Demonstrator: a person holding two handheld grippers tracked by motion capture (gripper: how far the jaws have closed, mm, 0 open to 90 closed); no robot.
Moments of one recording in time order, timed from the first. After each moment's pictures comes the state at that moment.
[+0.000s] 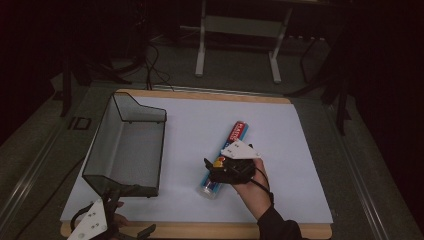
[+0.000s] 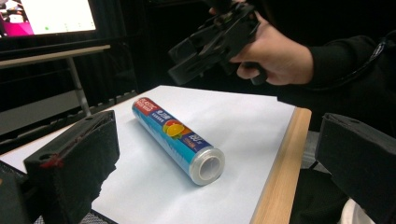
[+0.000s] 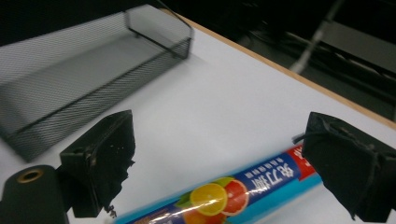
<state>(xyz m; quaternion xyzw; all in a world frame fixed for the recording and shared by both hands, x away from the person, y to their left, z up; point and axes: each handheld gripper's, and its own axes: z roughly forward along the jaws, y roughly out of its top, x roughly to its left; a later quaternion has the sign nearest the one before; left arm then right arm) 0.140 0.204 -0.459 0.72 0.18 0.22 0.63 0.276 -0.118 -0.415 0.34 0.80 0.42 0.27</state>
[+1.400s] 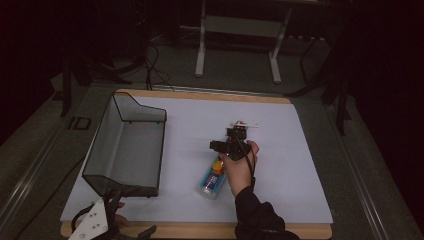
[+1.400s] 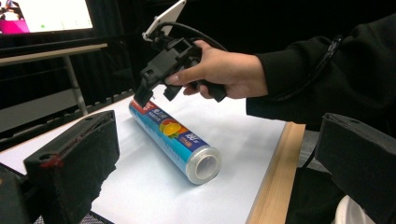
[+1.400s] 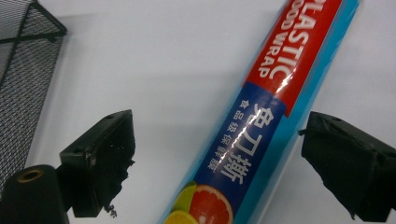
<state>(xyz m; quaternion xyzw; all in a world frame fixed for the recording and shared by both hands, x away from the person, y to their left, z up) 0.140 0.202 -0.460 0.72 0.18 0.22 0.63 0.367 -0.113 -0.455 0.66 0.67 0.30 0.14</state>
